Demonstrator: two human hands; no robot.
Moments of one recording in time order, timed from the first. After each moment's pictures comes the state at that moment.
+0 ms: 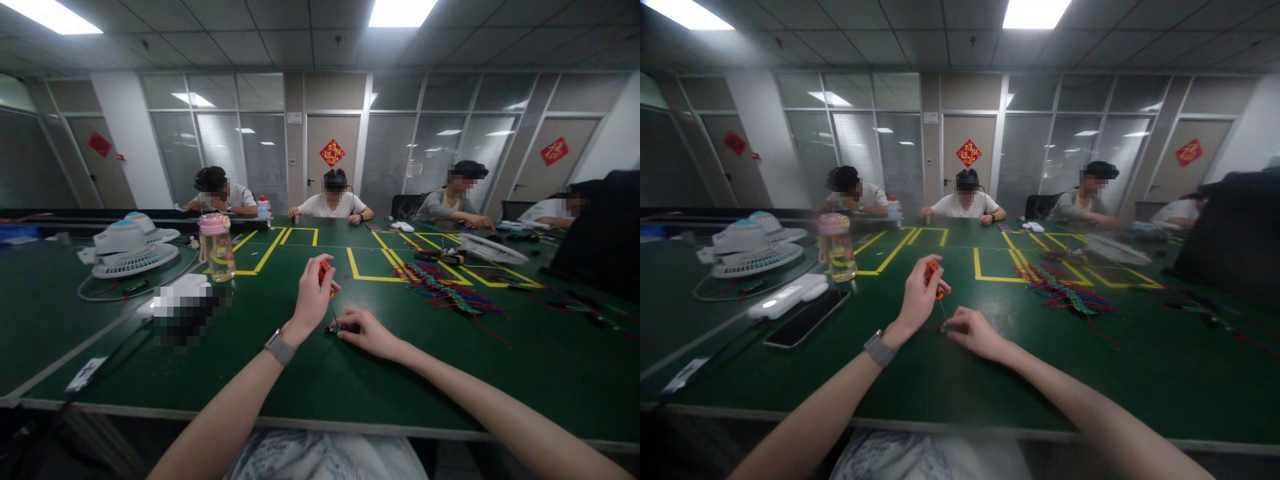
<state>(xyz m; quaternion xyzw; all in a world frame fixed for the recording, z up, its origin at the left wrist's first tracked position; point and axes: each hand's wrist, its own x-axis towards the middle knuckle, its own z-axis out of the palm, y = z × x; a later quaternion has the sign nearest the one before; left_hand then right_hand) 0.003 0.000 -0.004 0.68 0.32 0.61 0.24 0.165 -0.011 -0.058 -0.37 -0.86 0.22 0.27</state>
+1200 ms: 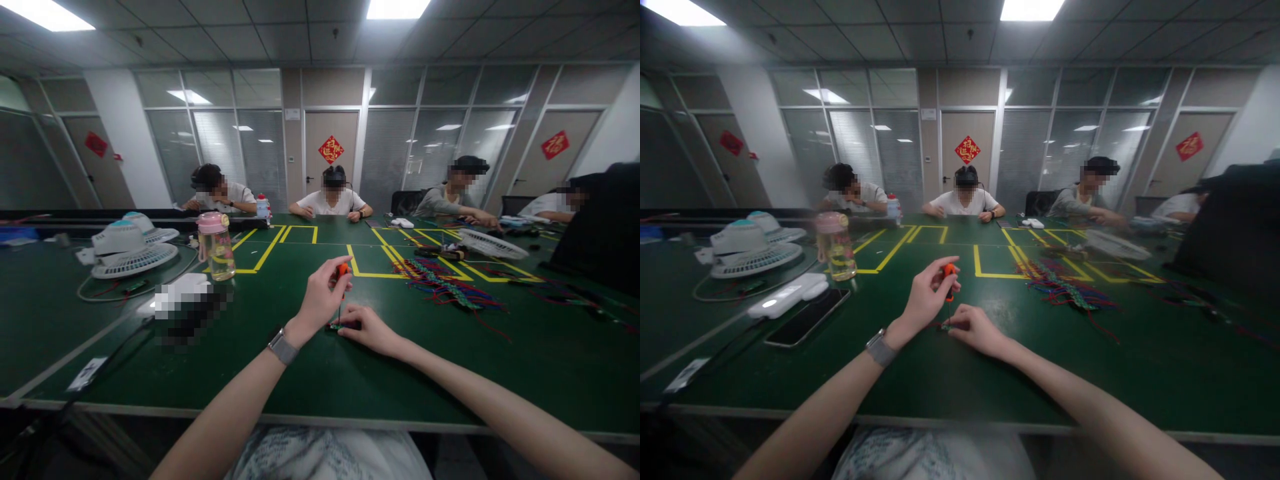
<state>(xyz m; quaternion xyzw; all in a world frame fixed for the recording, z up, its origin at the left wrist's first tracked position) 0.009 -0.006 0.000 0.76 0.26 0.56 0.22 0.165 -0.008 -0.064 -0.39 -0.84 0.23 0.29</state>
